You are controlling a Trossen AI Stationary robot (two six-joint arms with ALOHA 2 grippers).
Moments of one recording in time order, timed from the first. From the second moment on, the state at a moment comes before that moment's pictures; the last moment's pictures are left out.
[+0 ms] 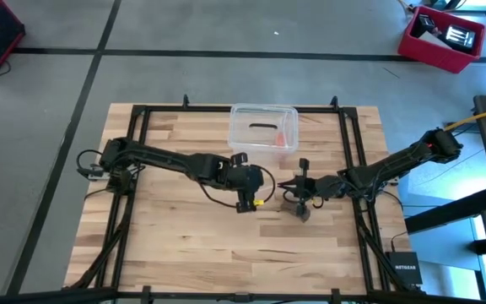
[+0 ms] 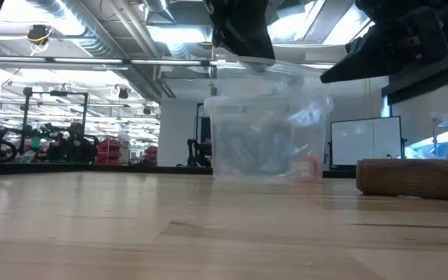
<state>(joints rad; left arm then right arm) -0.14 1.88 1.69 -0.75 -0.31 -0.15 0.33 1.08 0.46 0.16 0.46 -0.06</state>
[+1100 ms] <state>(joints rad) -0.13 1.87 1.69 -0.75 -0.32 -0.15 0.33 1.08 0.46 0.16 0.46 -0.06</state>
